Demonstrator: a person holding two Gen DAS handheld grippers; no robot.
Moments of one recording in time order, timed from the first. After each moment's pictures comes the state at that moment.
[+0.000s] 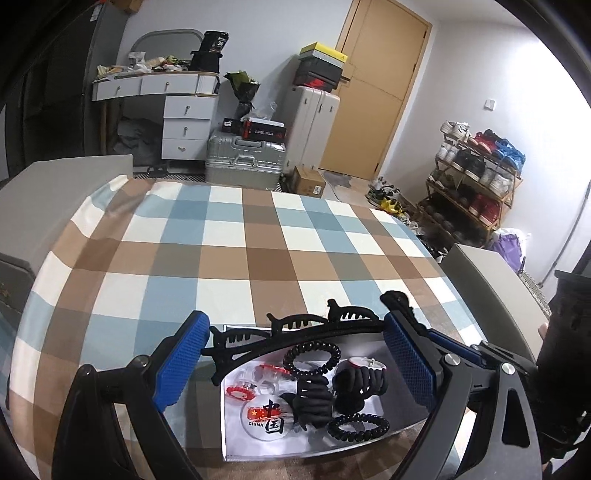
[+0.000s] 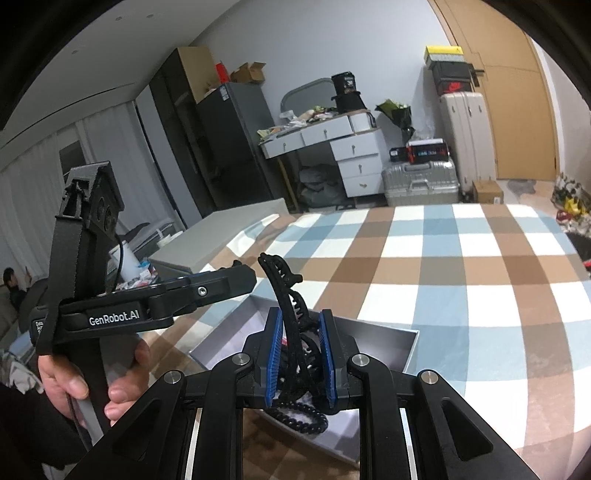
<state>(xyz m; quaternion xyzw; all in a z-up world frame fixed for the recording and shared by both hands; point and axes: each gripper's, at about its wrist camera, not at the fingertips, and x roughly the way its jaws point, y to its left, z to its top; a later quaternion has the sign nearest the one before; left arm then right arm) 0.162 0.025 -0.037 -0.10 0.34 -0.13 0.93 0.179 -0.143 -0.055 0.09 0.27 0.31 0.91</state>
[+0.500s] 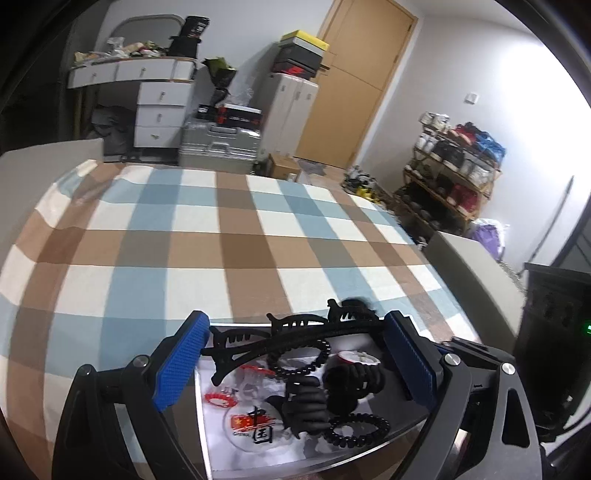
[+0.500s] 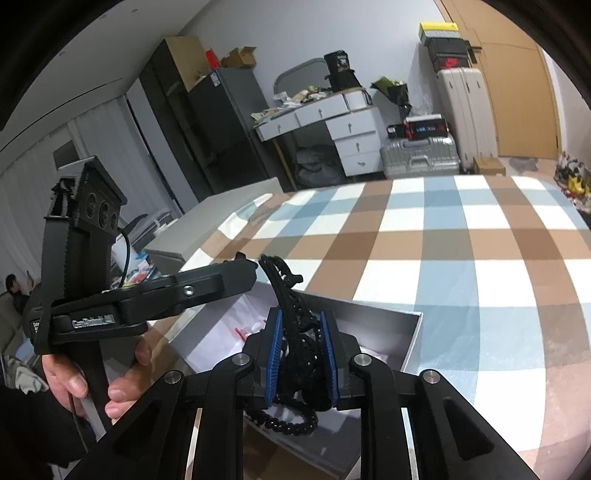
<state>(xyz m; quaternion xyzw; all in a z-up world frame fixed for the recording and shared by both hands) 0.175 0.022 -0.053 -0.11 0.36 -0.19 0.91 0.199 -0.141 -0.077 0.10 0.31 0.31 0.89</state>
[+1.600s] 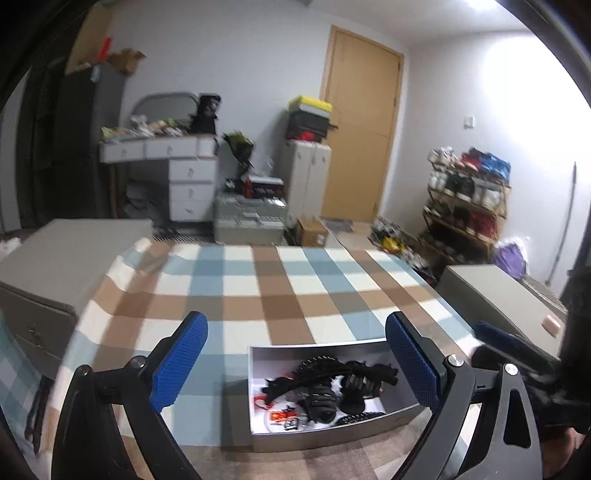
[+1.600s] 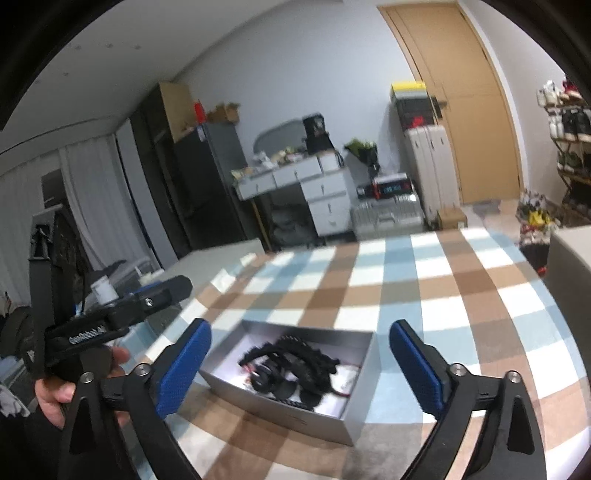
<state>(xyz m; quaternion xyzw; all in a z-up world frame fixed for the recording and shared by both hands) 0.103 0.037 -0.005 -0.05 0.21 -0.09 0.97 0.120 -0.172 -0.029 0.12 0.18 0.24 0.95</state>
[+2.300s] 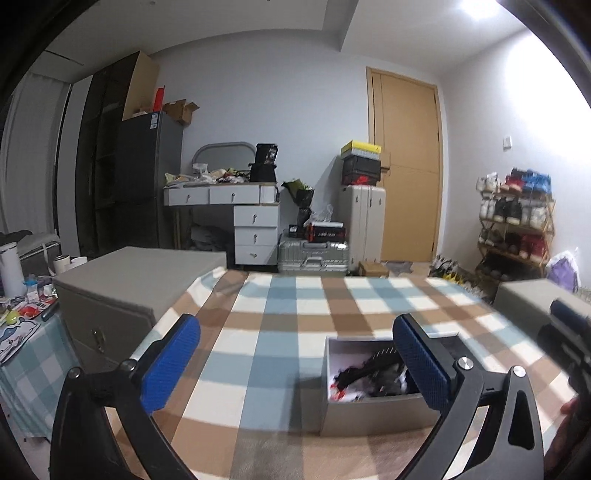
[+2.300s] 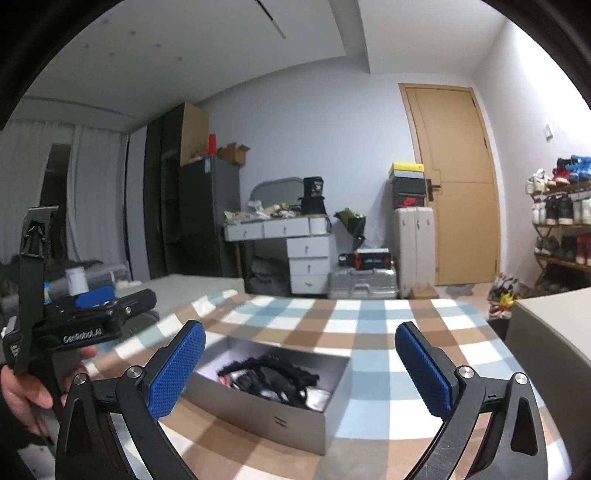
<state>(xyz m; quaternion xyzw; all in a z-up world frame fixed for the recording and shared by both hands) 0.064 0.052 -0.044 -0.02 0.13 0.02 0.99 0.067 -0.157 -0.046 0.02 0.06 0.18 0.98</state>
